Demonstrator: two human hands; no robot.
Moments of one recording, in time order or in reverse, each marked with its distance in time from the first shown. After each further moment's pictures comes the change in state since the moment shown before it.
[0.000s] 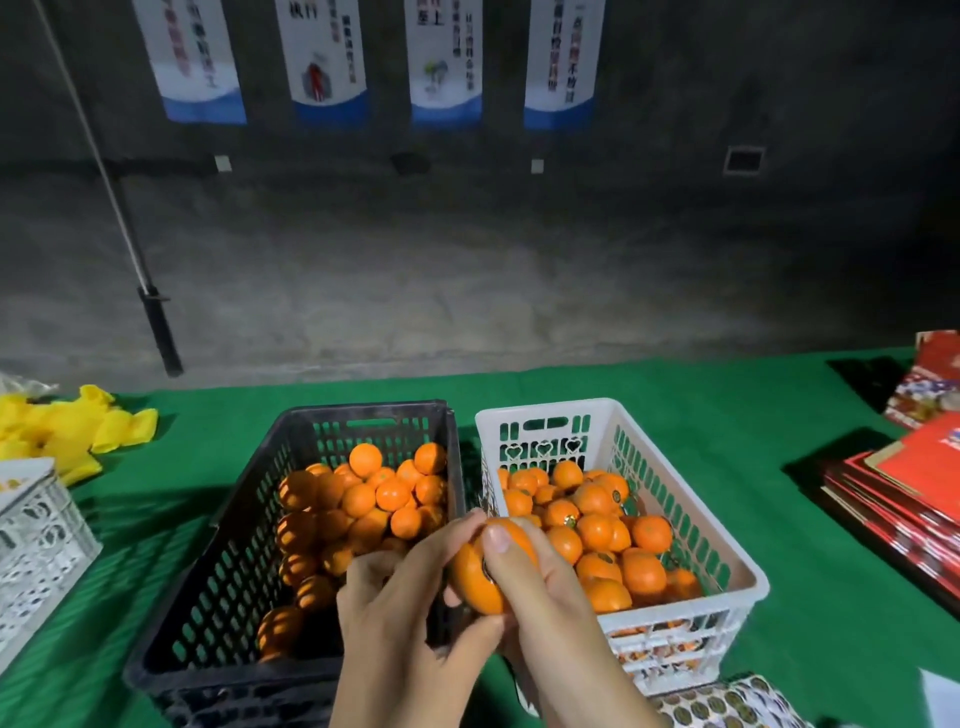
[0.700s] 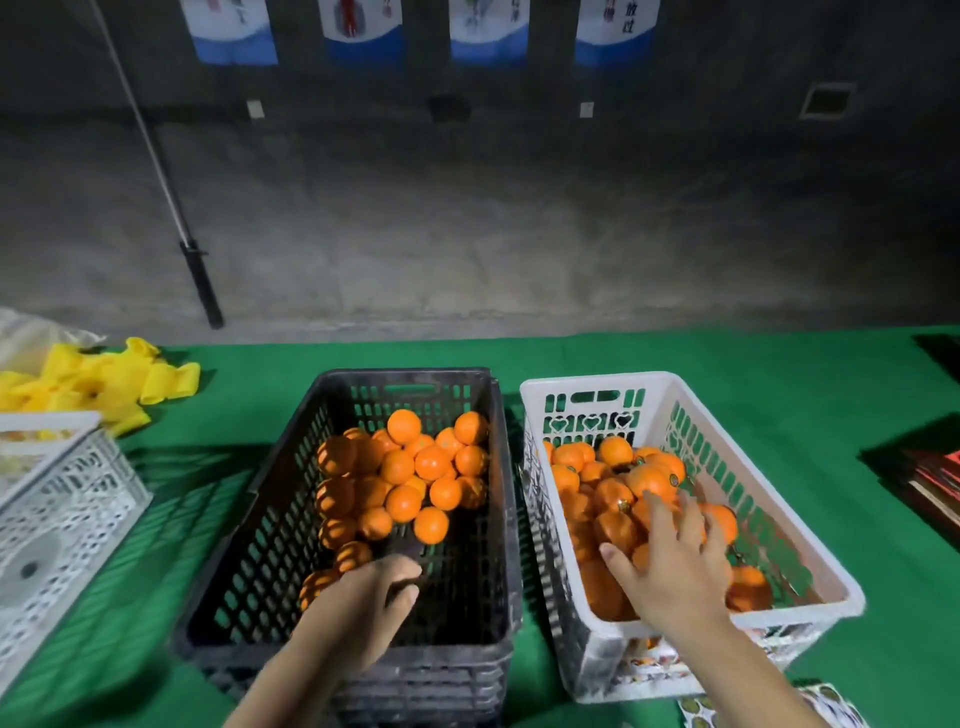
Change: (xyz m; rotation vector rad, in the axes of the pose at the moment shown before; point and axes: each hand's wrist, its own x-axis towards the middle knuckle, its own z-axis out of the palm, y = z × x) left_hand 0.064 -0.196 -0.003 0.467 -0.726 -0.287; right_hand 0.099 0.096 -0.152 -1.576 0.431 0.192
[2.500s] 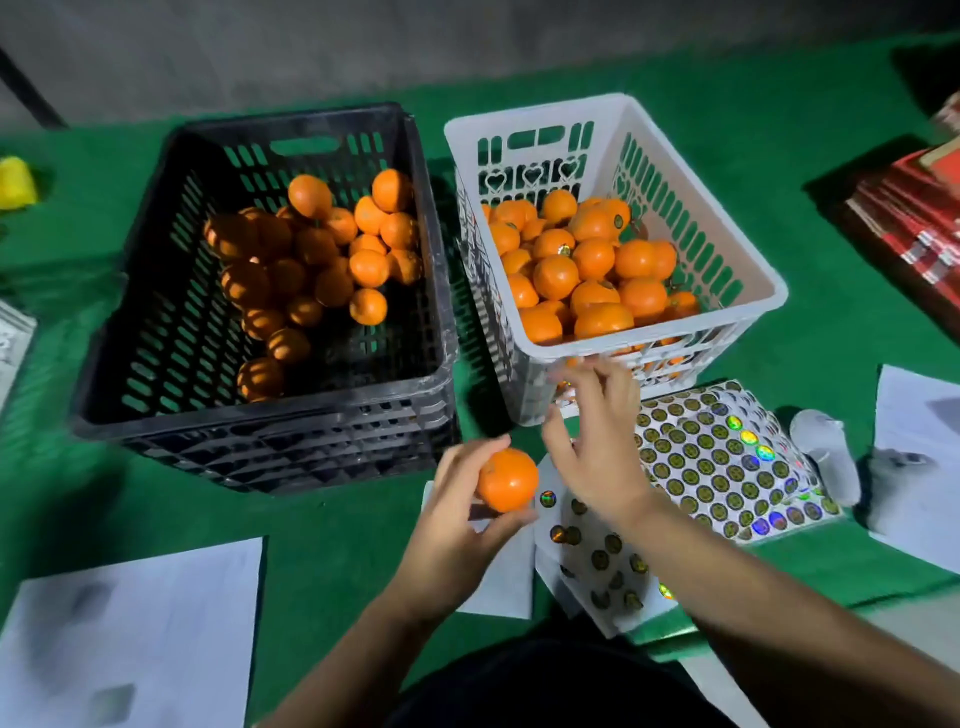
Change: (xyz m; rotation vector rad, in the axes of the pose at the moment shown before) left_hand -0.099 0.070 0.189 -0.799 0.000 0.269; right_hand -0.137 0.042 0.075 0.473 0.172 -0.330
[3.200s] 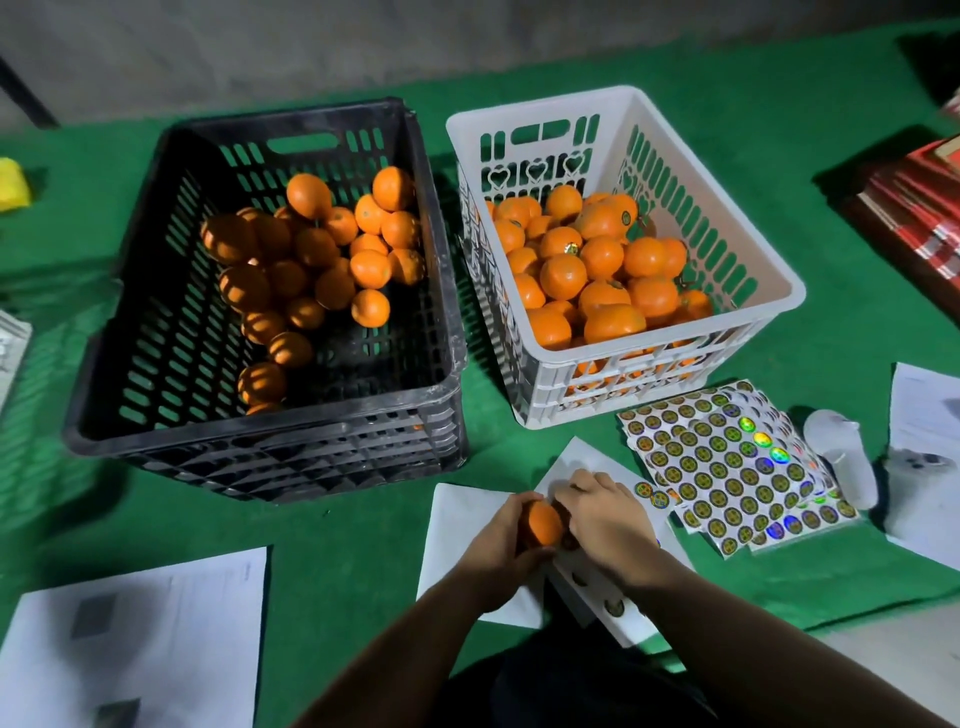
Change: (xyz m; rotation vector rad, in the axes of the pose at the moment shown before) left_hand 0.024 -0.089 0.047 0.133 -0.361 -0.325; right_hand -0.069 0.070 0.043 -0.634 -0.775 0.072
